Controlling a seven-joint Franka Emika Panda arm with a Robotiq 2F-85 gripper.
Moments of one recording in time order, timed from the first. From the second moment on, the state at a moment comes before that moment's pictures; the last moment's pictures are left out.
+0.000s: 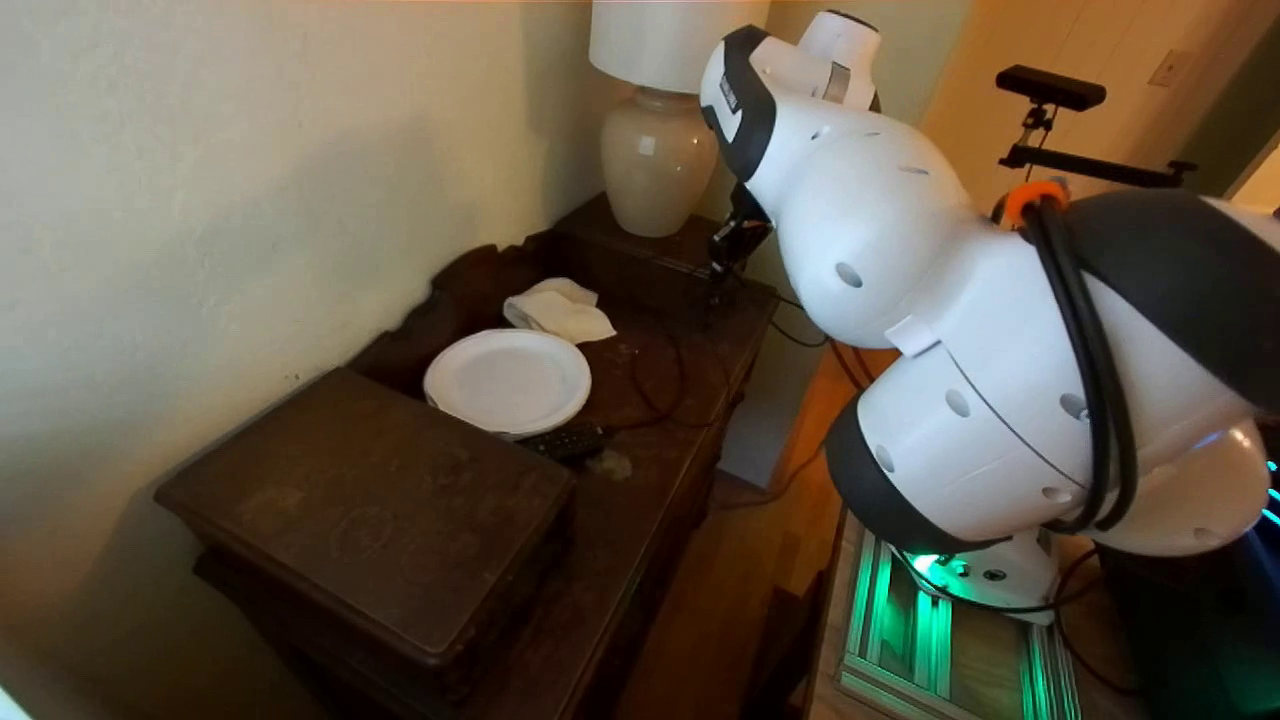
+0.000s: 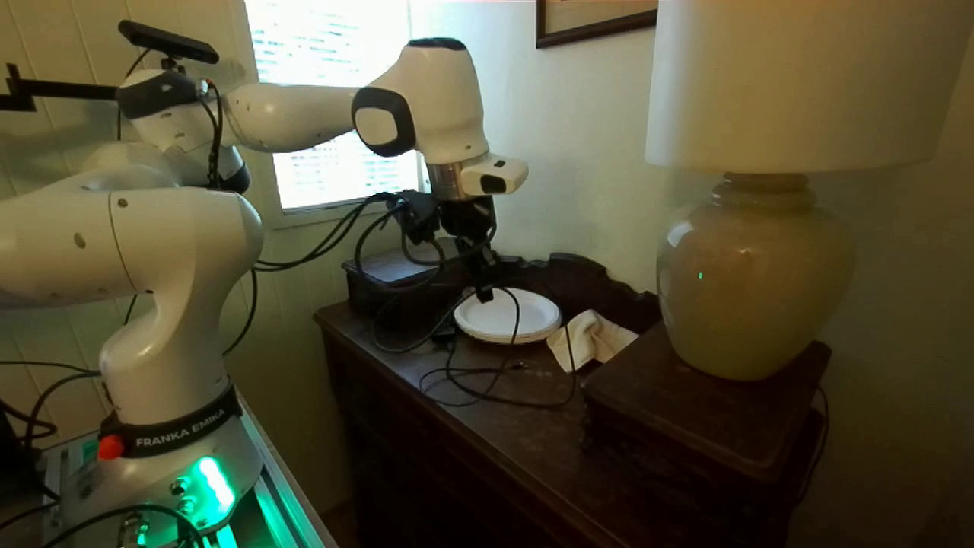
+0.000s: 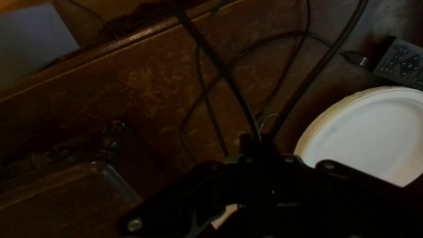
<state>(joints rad) 1.41 1.37 -1.97 -2.65 1.35 1.63 -0.91</state>
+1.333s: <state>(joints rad) 1.33 1.33 -1.62 -2.48 1.49 1.88 -0.76</state>
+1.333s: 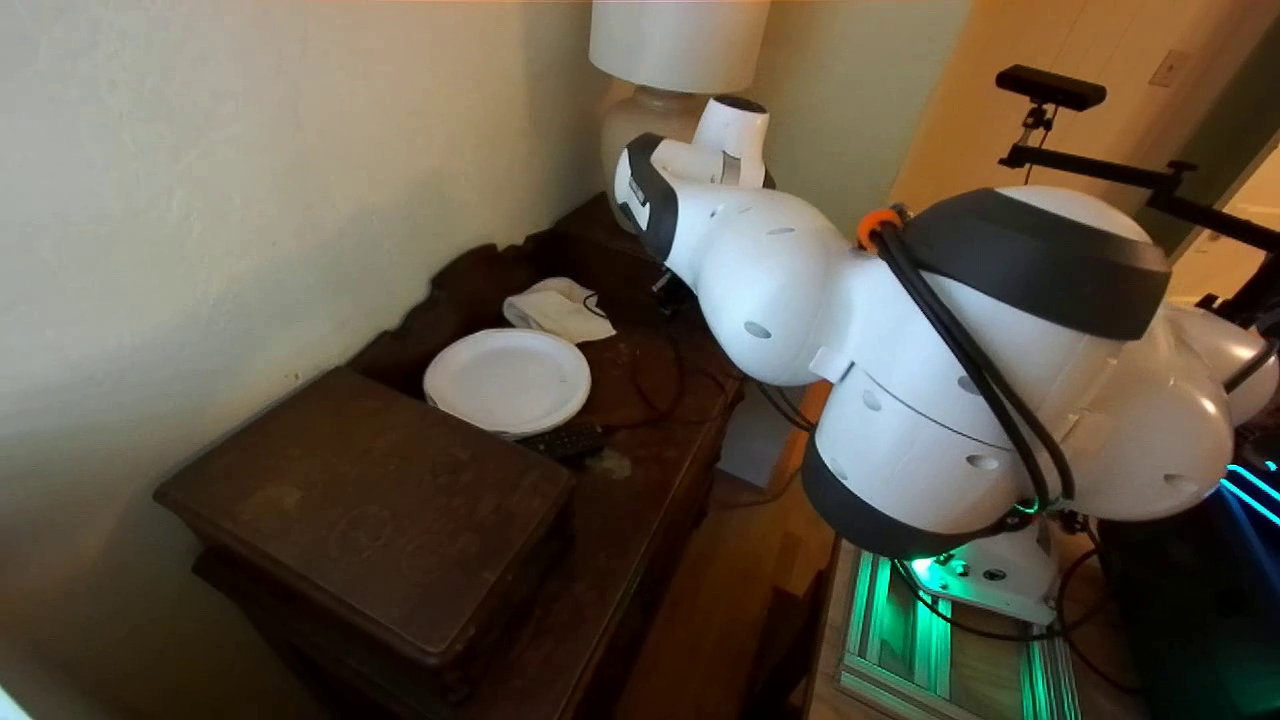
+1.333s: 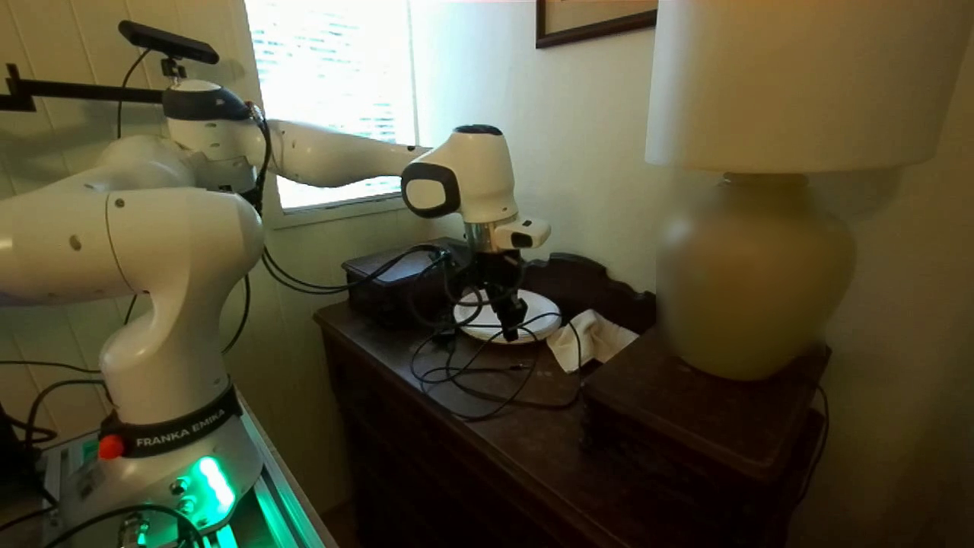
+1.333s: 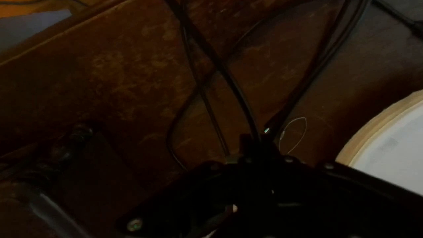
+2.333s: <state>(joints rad) 1.18 1.07 -1.28 -2.40 1.56 2.27 -0.74</state>
